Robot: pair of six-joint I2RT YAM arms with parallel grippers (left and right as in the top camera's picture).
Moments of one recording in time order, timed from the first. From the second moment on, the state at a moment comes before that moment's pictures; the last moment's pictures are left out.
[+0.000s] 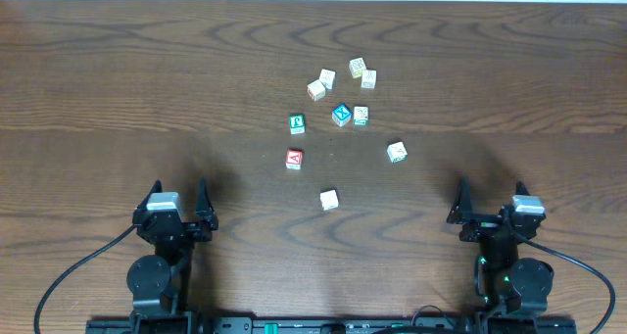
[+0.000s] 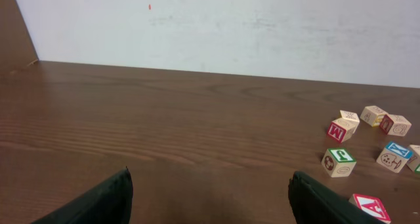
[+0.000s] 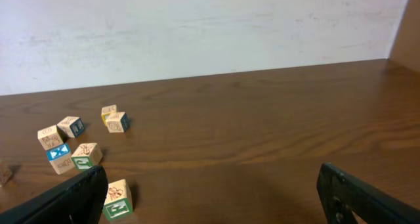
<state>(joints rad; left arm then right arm) 0.04 0.01 0.01 -0.11 0.02 -0.07 -0.04 0.01 0.01 -0.07 -0.01 0.11</state>
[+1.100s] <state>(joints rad) 0.04 0.01 0.01 -0.11 0.02 -0.07 -0.04 0.01 0.01 0.00 0.01 0.11</state>
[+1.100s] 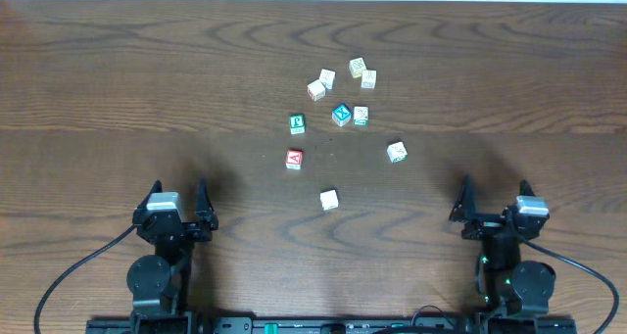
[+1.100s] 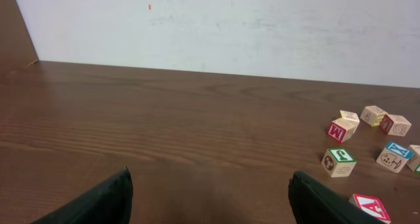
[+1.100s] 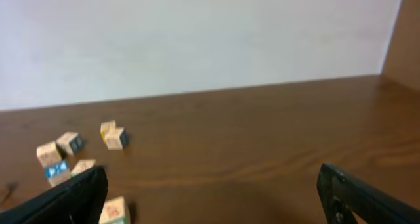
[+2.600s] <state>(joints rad) 0.04 0.01 0.02 -0.11 0.02 -0.07 -0.04 1.37 1.25 -0.89 -0.34 0.07</state>
